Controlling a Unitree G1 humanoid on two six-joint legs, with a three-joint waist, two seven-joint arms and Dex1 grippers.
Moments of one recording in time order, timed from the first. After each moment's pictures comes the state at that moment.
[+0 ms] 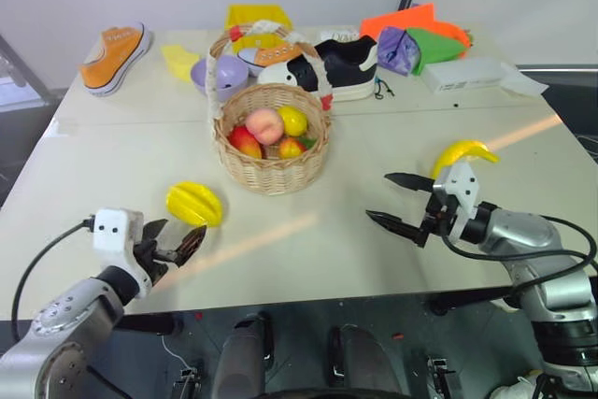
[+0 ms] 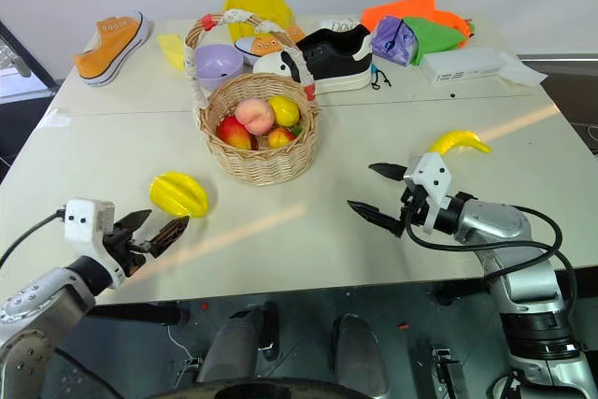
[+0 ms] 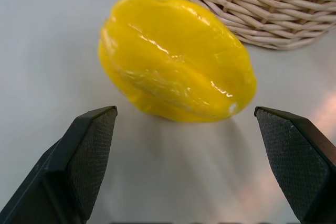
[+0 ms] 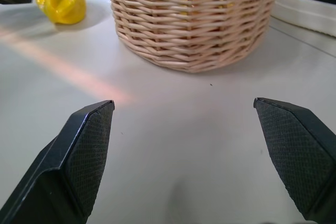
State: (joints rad) left arm 0.25 0.41 0.45 -0.69 -0.74 0.89 -0.30; right arm -0.13 -0.68 -0.10 -0.22 0.45 0.30 0.95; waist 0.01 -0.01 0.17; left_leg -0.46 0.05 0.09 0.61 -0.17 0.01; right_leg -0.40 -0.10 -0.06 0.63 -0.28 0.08
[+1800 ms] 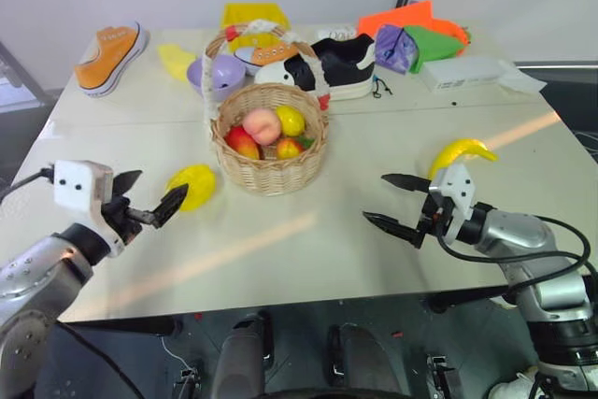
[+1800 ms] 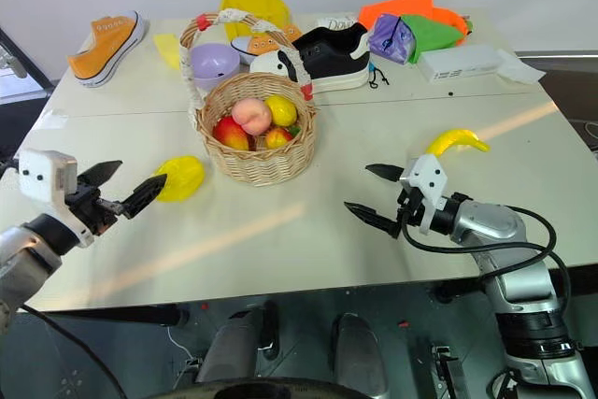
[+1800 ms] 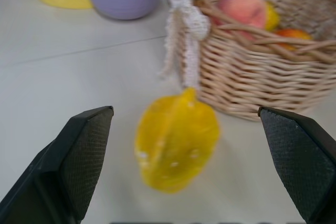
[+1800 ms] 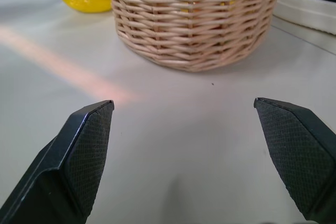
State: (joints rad) left arm 0.11 0.75 0.47 -0.61 -0.76 0.76 -0.26; right arm -0.14 -0.65 -0.08 -0.20 0.43 0.28 0.94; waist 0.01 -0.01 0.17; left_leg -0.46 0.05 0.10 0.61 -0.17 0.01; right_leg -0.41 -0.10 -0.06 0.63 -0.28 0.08
